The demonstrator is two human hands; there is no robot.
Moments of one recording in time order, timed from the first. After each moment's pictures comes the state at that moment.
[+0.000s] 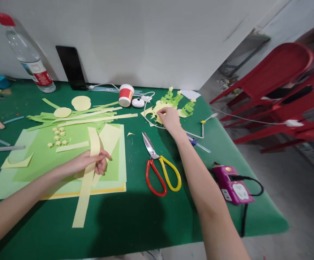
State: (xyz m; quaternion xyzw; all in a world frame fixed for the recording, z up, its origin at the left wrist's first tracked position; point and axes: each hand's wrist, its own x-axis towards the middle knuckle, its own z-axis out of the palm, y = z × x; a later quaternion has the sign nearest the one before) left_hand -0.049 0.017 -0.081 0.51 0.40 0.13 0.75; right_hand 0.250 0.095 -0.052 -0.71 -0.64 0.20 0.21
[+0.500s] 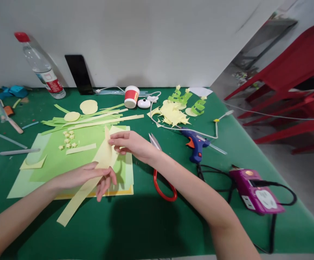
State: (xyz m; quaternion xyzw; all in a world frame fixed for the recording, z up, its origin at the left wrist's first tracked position) left_hand -0.046 -0.009 -0.028 0.57 0.32 0.01 0.76; right_hand 0.139 0.028 -0.042 -0.40 -0.55 0.66 0.30
